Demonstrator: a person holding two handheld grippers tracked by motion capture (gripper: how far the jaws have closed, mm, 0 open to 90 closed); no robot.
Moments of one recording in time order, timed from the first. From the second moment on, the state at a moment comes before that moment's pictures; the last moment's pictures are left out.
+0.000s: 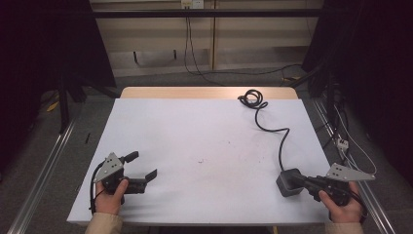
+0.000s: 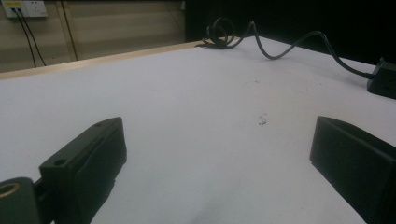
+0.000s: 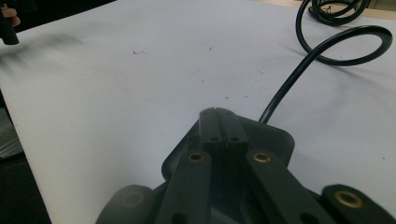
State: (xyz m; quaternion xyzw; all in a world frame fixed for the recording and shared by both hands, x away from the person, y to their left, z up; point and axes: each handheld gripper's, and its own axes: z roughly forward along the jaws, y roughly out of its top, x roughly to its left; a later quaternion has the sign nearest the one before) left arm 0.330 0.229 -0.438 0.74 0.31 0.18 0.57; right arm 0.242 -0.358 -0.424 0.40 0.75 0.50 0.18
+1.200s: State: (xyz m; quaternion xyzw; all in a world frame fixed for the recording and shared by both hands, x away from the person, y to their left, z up) left arm 0.332 0.228 -0.439 0.74 0.31 0.18 0.57; right arm 0.237 -0.369 -0.425 0.41 0.75 0.49 0.17
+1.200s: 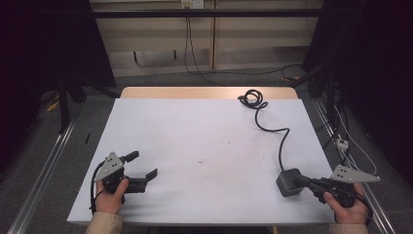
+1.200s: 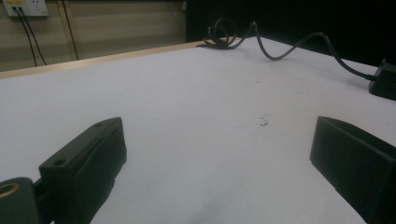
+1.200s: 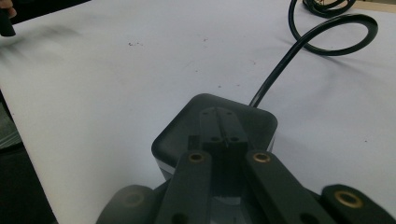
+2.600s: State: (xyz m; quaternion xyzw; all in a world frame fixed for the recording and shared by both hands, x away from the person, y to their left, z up) left arm 0.331 0.227 -0.440 0.74 0.31 0.18 0.57; right arm 0.238 -0.363 -0.424 0.39 0.77 0.47 0.19
